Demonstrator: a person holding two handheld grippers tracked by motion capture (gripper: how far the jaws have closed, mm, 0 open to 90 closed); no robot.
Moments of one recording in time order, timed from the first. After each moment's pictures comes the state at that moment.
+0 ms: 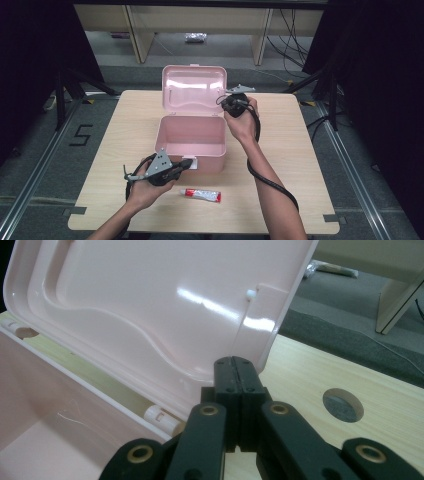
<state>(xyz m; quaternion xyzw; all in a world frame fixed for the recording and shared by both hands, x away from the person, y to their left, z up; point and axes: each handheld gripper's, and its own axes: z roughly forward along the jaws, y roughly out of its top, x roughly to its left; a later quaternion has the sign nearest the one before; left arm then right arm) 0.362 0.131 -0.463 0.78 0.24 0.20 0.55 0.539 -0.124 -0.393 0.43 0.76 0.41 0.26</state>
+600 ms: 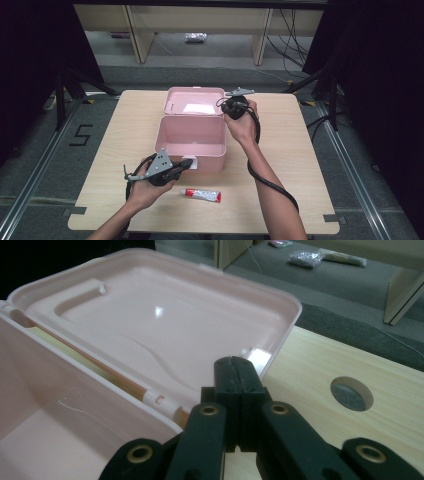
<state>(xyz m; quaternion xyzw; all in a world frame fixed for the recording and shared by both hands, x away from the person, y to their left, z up) 0.362 0.130 -0.463 0.78 0.24 0.20 0.55 0.539 -0.125 -0.402 0.43 0.77 0.41 0.25</state>
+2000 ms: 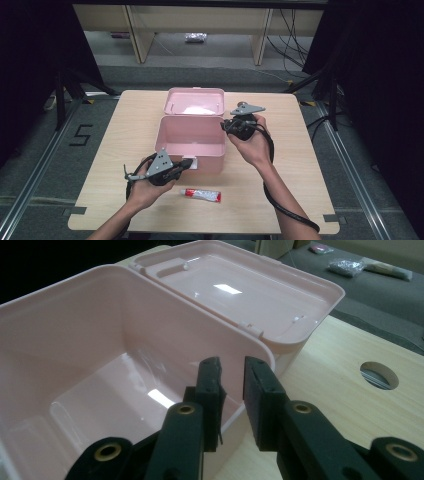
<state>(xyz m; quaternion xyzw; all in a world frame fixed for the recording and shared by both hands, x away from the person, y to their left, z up) 0.362 0.130 -0.462 0.78 0.24 0.20 0.54 0.459 -0.141 -0.386 0.36 0.80 0.43 0.20</state>
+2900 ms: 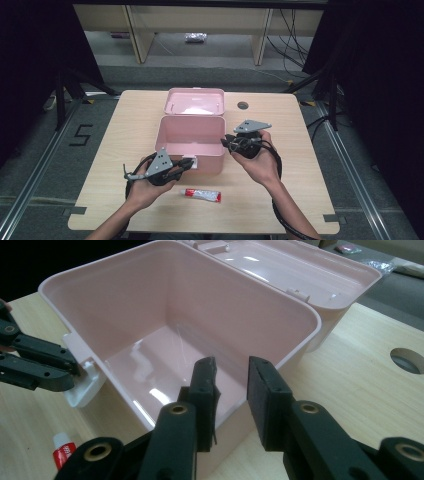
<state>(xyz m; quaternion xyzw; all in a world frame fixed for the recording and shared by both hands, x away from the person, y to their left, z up) 0.361 0.131 -0.457 0.78 0.23 0.20 0.54 0.410 -0.148 -0.392 0.35 0.81 0.44 0.18</state>
